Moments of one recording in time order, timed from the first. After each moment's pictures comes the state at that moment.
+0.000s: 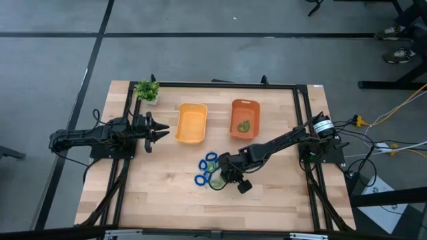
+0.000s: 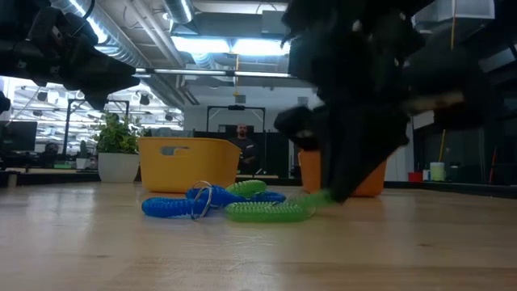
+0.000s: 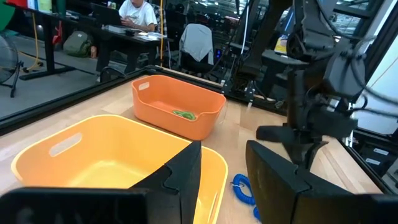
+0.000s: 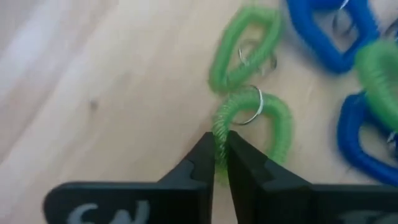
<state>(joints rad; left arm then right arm) 0.09 0.02 0.04 -0.06 -0.08 -0.27 0.27 1.88 1.13 -0.29 -0.18 -0.27</state>
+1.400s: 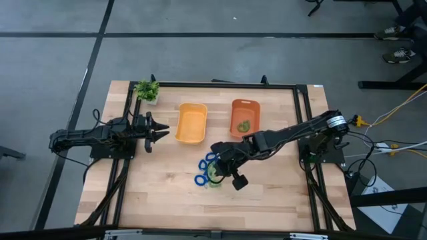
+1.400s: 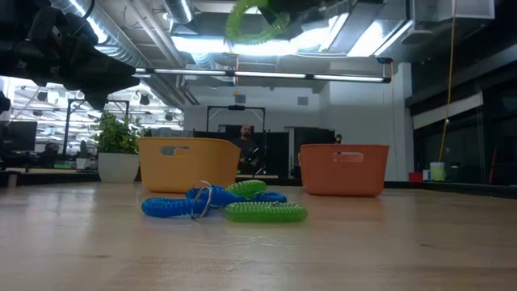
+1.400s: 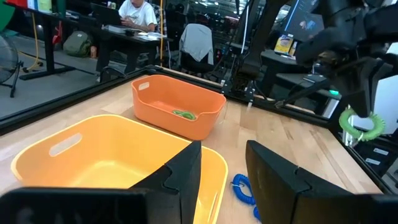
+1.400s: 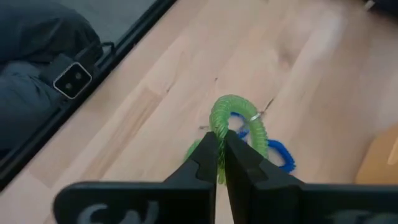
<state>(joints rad) 0.09 0.02 0.04 -0.06 -0.08 -0.27 0.26 1.74 1.47 -0.53 -0.16 -0.27</state>
